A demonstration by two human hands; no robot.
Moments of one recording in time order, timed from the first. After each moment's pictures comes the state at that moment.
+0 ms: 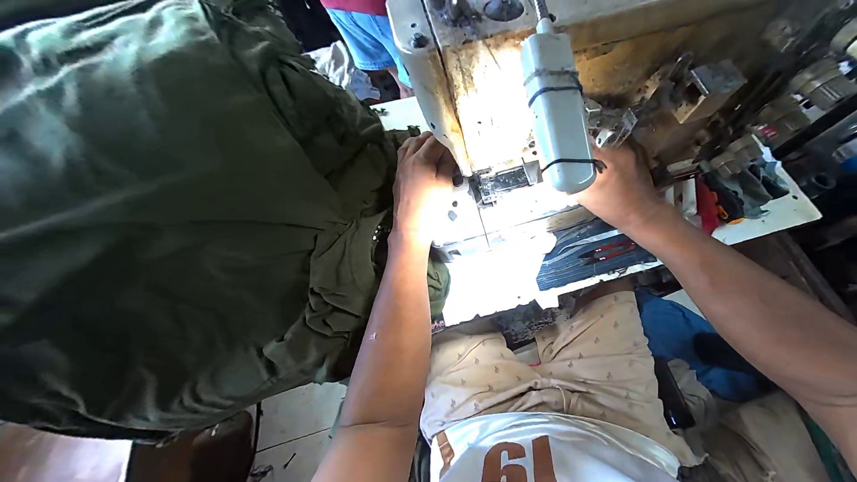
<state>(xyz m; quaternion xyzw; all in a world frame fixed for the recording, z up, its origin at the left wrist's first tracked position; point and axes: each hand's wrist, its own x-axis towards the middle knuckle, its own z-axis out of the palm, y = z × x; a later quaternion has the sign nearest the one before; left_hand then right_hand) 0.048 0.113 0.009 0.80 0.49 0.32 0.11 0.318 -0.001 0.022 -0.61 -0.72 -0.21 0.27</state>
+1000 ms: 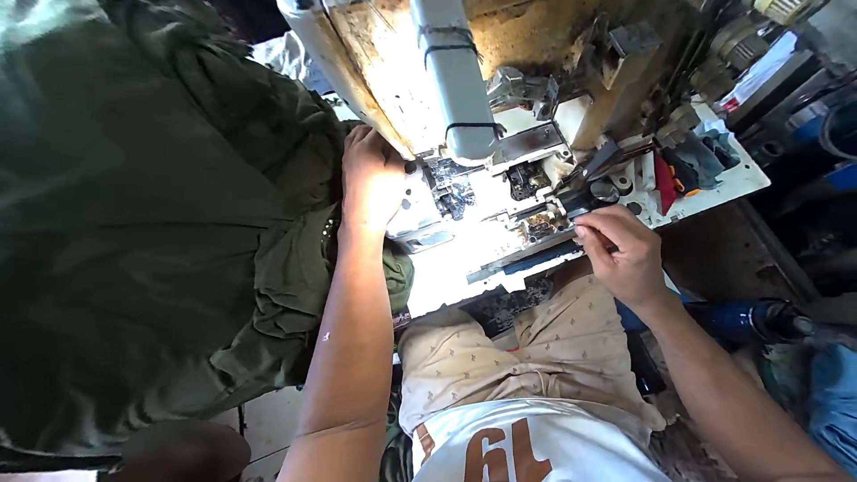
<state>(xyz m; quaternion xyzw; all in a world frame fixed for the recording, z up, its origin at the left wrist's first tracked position) 0.051 0.105 0.010 0.80 0.49 0.33 0.12 0.340 -0.140 -0.037 -0.62 -0.65 -0.03 0.44</state>
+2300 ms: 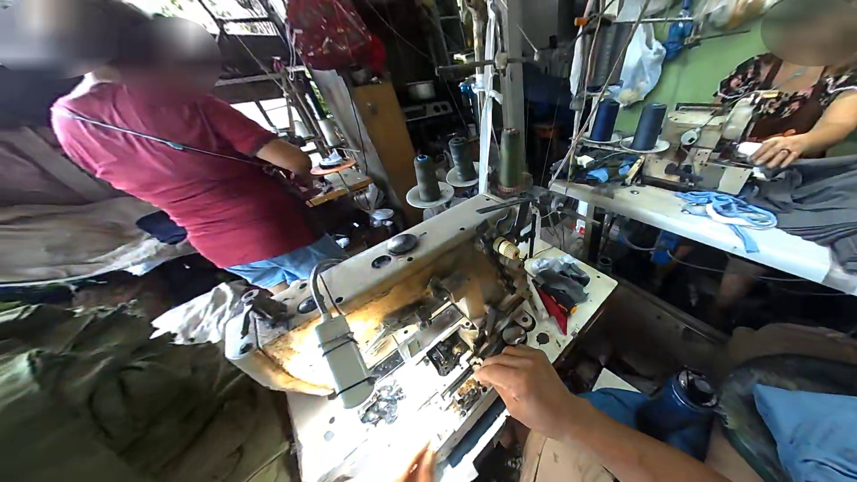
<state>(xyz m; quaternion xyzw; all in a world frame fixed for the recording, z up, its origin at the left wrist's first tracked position) 0.083 -0.063 -0.011 0.80 0.19 0.54 0.20 0.340 -0.123 -0.007 -0.59 -0.69 -0.13 0.40</state>
